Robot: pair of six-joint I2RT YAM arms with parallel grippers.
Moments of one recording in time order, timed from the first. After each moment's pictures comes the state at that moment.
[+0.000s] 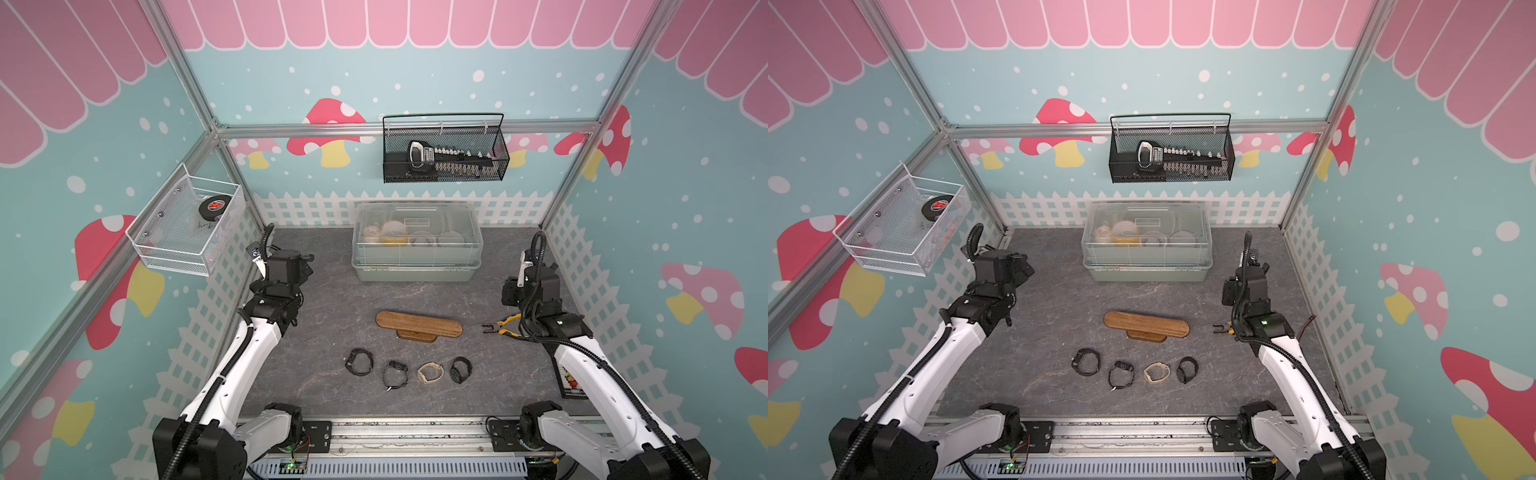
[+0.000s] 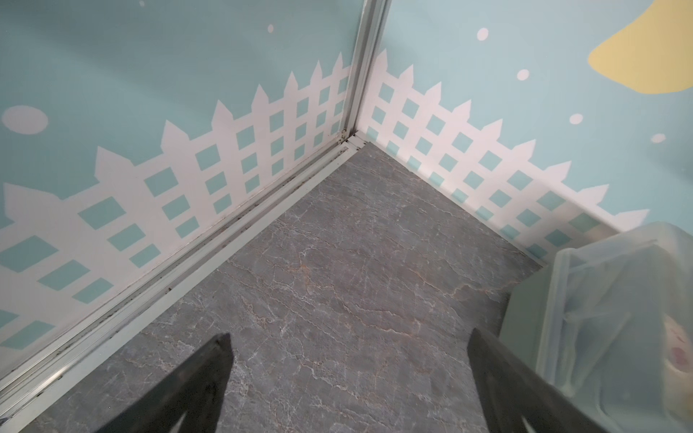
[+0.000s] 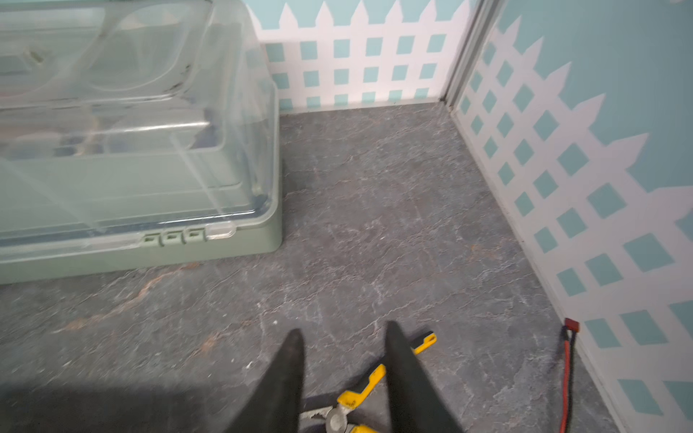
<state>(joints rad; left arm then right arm) -0.12 1.11 0.97 -0.42 -0.54 -0.58 0.20 1.00 0.84 -0.41 0.24 0.17</state>
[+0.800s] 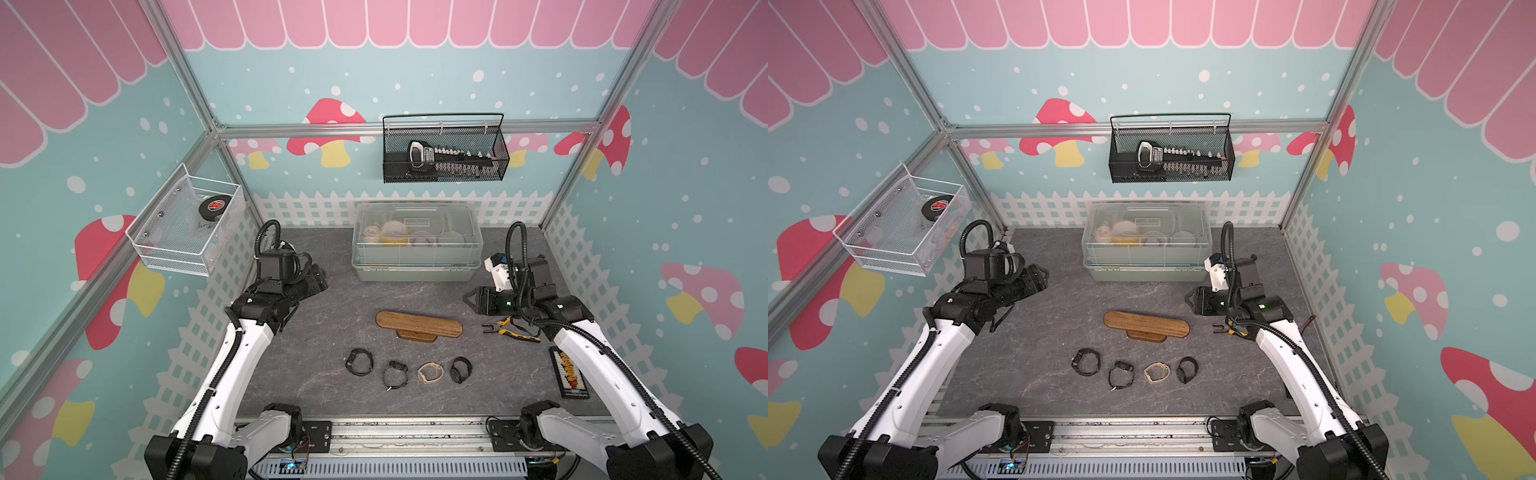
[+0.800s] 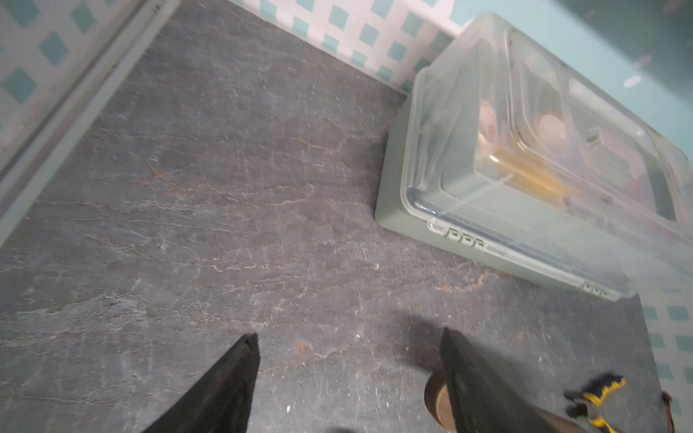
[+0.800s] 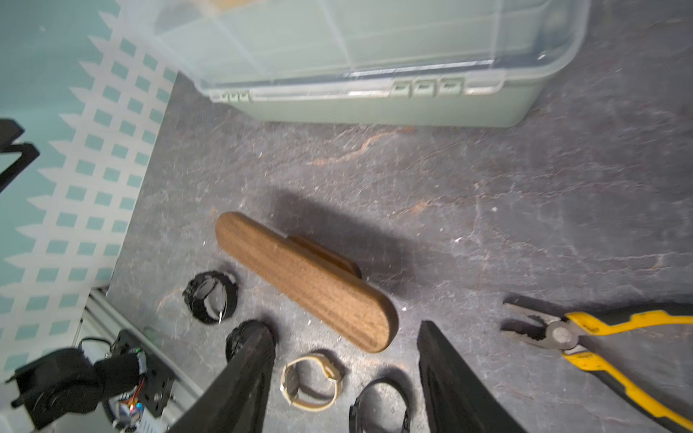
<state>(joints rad) -0.09 1.11 1.08 -0.69 0.08 -0.46 0.30 1.08 1.01 -0.74 -0.35 0.28</state>
